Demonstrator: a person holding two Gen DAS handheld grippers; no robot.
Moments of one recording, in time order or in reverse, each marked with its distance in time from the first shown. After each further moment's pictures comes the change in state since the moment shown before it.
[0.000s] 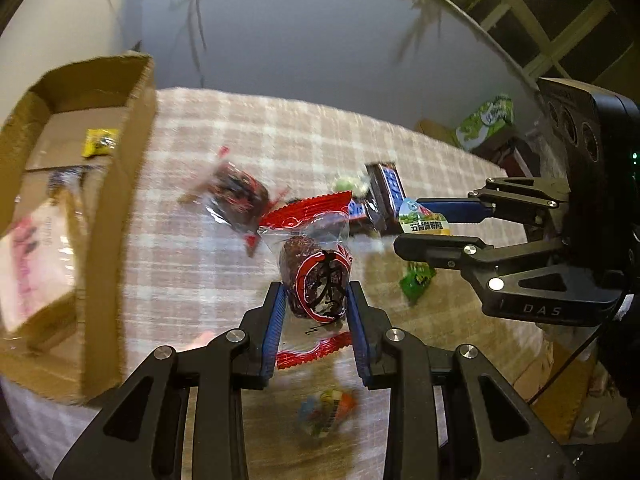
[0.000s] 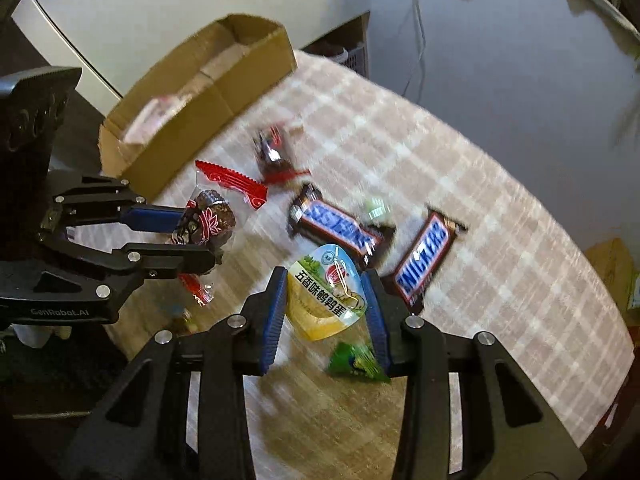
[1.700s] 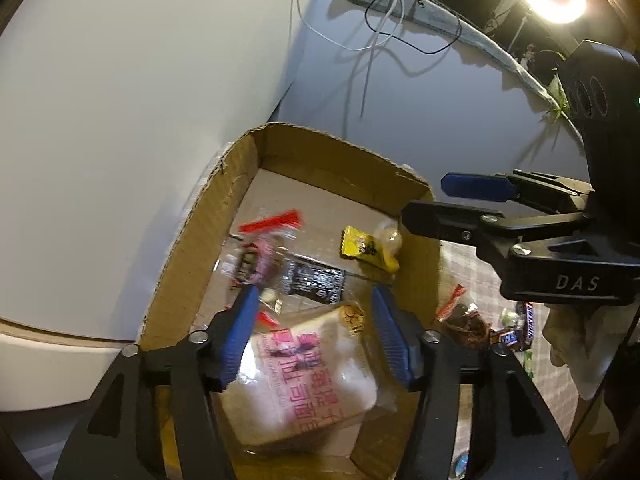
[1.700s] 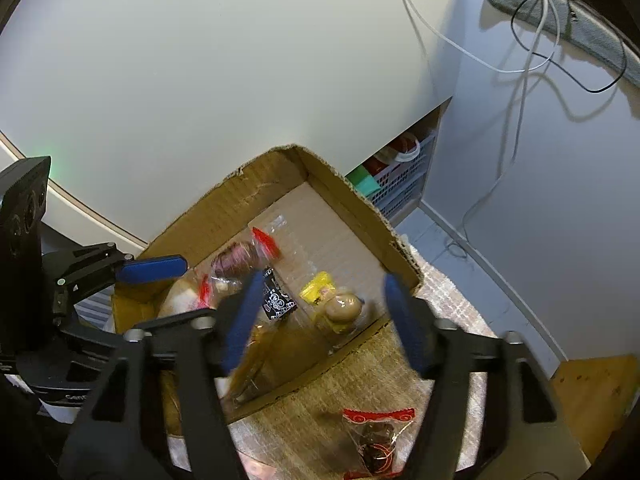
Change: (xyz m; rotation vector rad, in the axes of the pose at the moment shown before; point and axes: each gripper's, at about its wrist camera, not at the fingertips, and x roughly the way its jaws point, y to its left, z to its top) left arm -0.063 0.159 0.048 -0.230 -0.171 0.232; right arm 0.069 0.099 0.208 -0.115 -0.127 0.086
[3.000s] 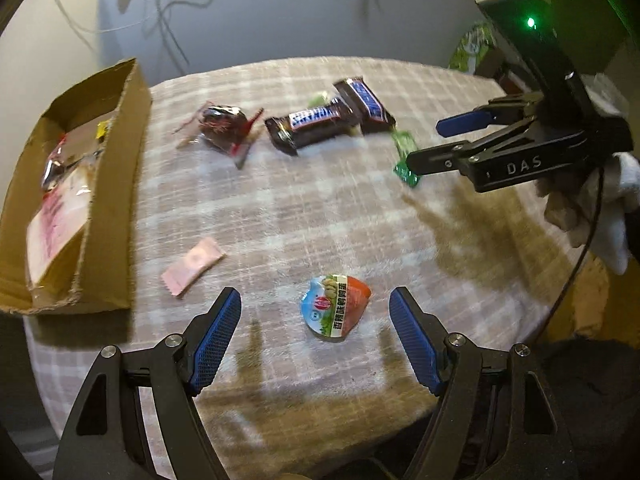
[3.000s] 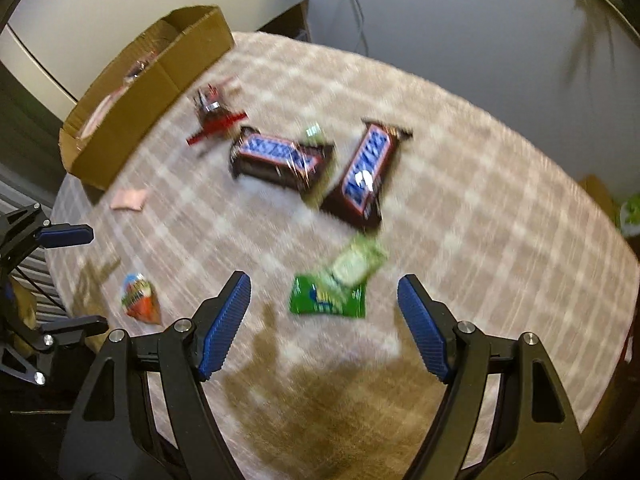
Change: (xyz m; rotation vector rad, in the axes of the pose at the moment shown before) left arm 0.000 -0.175 -0.182 0.516 0.163 -0.091; right arm -0.092 -0.091 -0.281 0.269 0.110 -0.198
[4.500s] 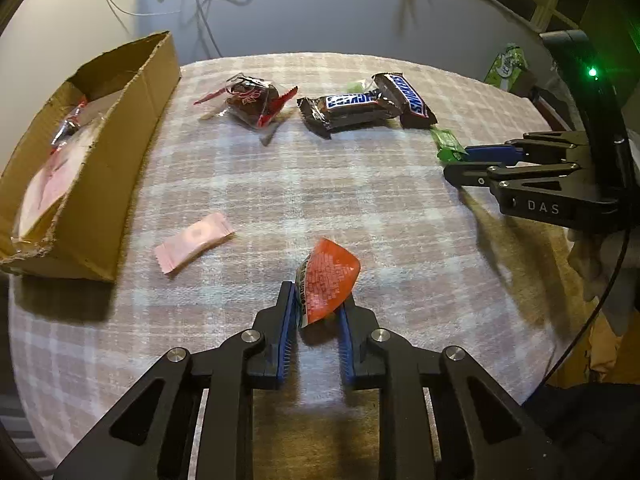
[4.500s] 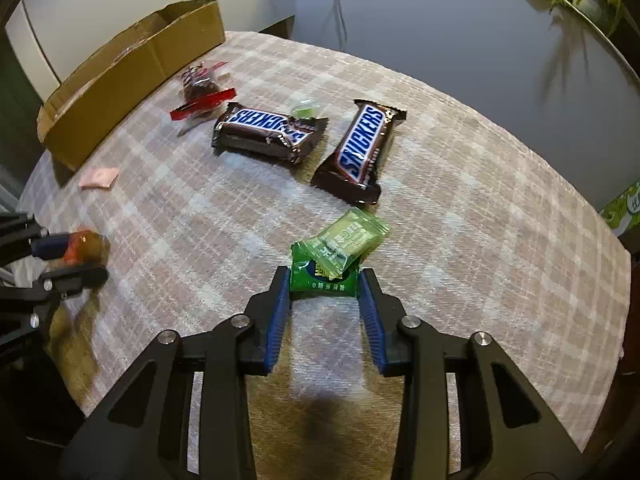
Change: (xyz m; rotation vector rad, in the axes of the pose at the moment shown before) left arm 0.025 0.011 -0.023 -0.121 -0.089 0.063; right arm 0.010 0.013 -0.037 -0.019 -0.117 -0.125
